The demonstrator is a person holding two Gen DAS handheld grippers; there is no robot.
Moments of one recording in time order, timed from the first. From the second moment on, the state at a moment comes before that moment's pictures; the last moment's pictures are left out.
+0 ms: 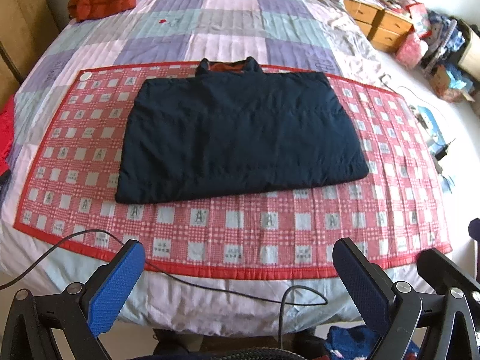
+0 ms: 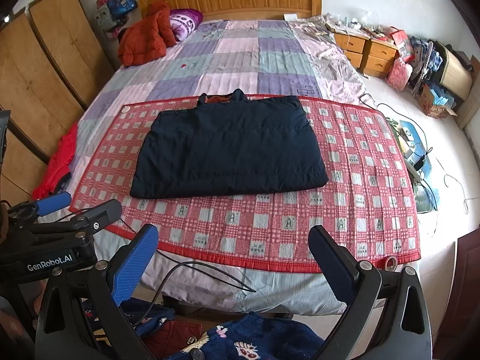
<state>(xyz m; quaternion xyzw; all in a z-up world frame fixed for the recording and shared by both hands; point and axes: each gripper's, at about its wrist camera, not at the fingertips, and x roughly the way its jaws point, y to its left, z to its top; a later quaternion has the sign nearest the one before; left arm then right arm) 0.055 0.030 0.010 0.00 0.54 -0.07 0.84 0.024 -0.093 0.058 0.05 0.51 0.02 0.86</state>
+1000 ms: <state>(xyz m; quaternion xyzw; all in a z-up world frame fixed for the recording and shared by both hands) 0.056 0.044 0.004 0.01 0.54 -0.05 0.84 0.027 -0.086 0.058 0.05 0.51 0.02 0.86</state>
